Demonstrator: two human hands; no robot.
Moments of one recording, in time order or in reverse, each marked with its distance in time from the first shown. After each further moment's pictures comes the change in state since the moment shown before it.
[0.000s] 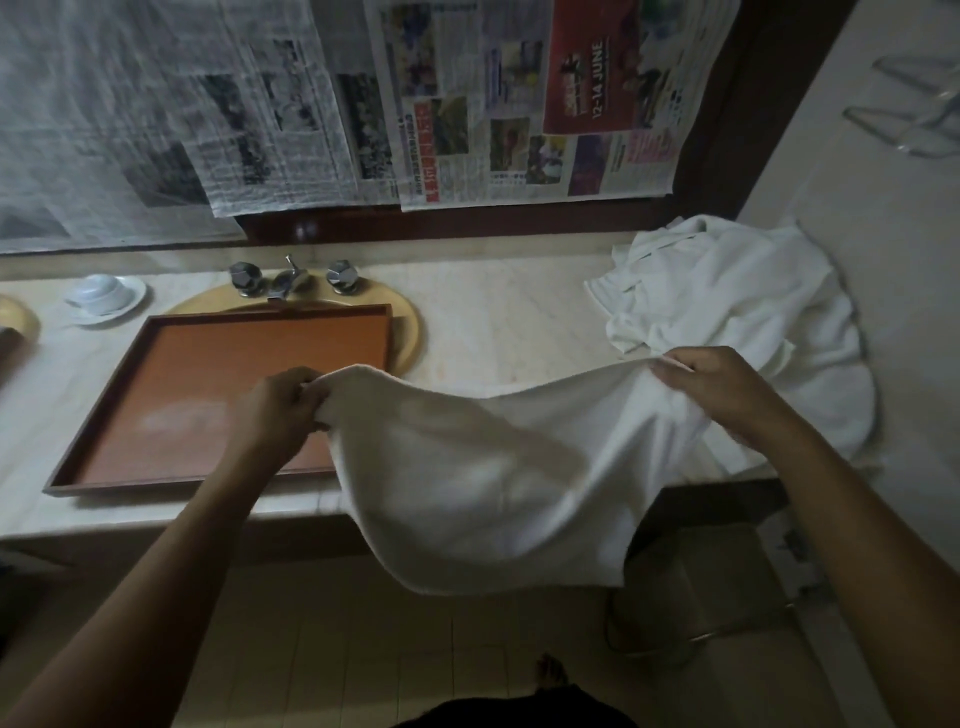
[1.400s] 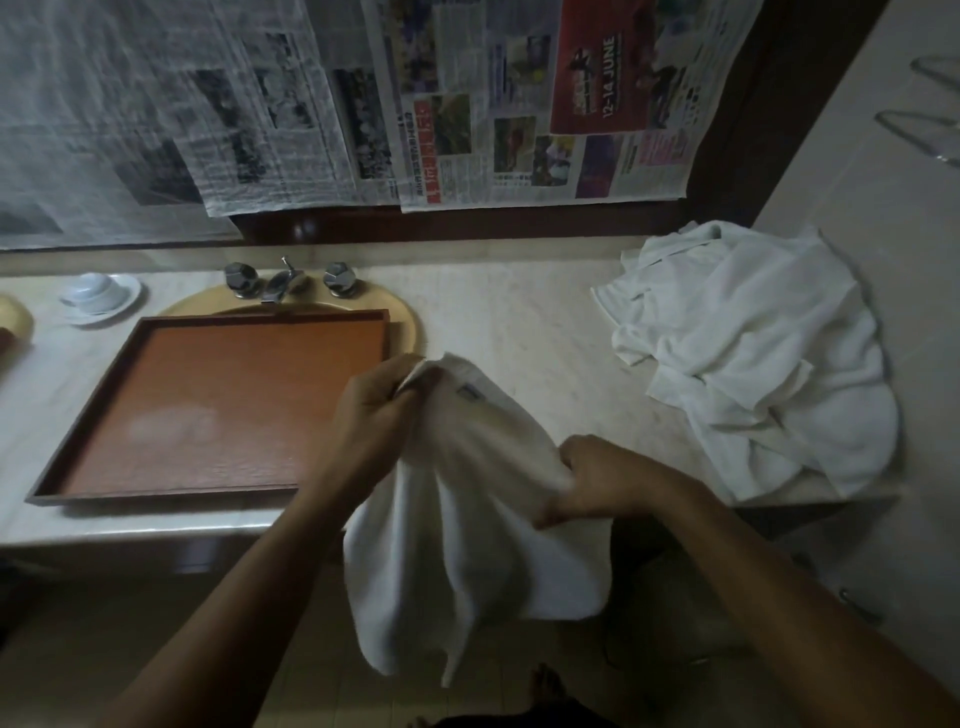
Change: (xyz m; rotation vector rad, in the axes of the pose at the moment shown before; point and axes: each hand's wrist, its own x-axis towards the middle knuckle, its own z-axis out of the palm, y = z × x) left_hand -0.022 0.120 0.041 -0.565 -0.096 0.124; right_hand 0.002 -0.012 0.093 -0.522 -0.612 -0.007
